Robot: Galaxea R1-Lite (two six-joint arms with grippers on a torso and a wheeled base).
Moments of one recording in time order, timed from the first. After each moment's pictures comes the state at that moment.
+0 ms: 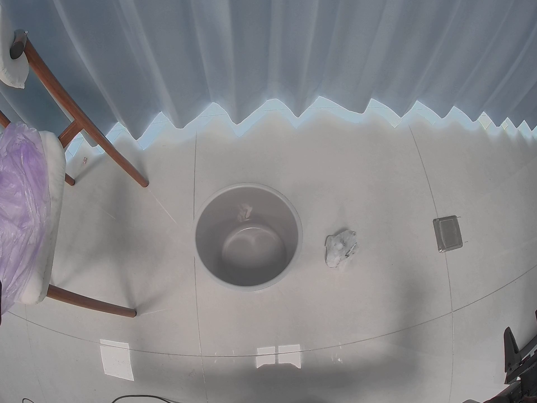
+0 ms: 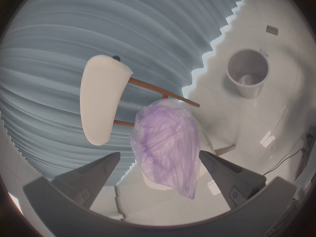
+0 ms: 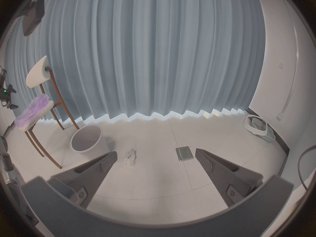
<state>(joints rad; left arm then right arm) 0.24 0.48 -0.52 0.09 0.23 0.97 0.00 0.02 -0.02 0.00 -0.03 0.00</state>
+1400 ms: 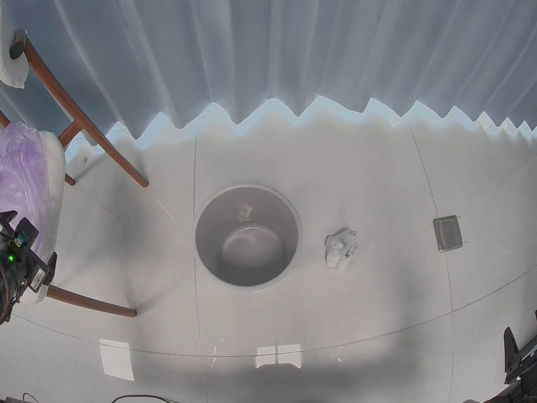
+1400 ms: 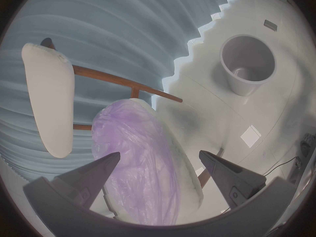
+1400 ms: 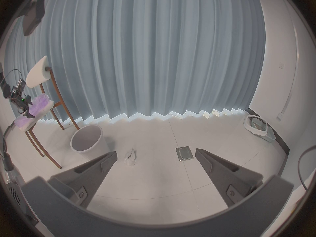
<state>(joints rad) -0.04 1.10 -0.48 -0.31 0.46 0.85 0.00 0.02 -0.02 0.00 -0.03 0.00</state>
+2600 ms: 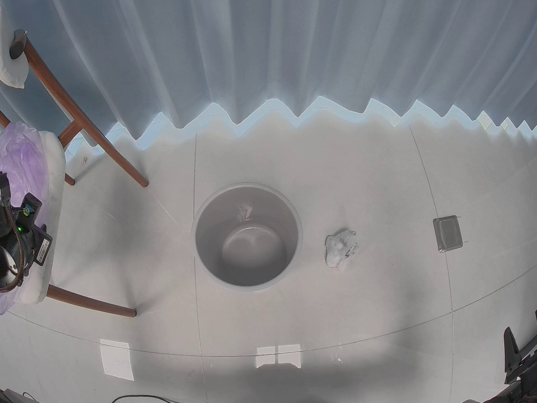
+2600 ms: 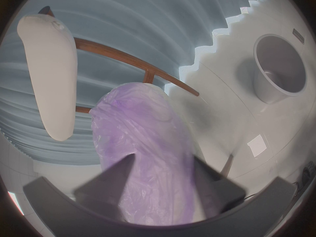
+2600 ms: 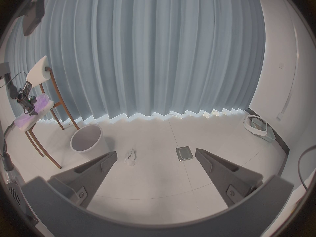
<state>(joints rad) 0.04 1.30 -0.57 -0.41 0.55 0.72 0.00 0.02 -0.02 0.00 -0.03 0.00</state>
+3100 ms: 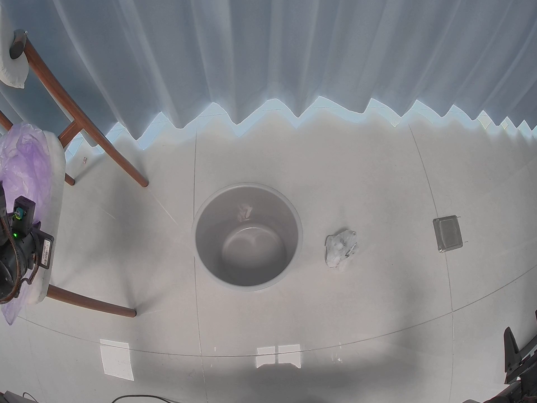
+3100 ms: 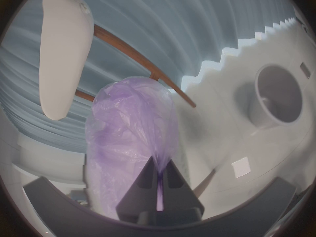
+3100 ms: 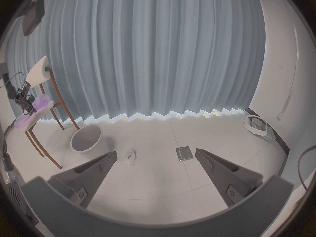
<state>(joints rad) 0.02 1.25 -0.53 -0.40 0.48 0.48 0.00 0.02 -0.02 0.00 -0.03 0.00</state>
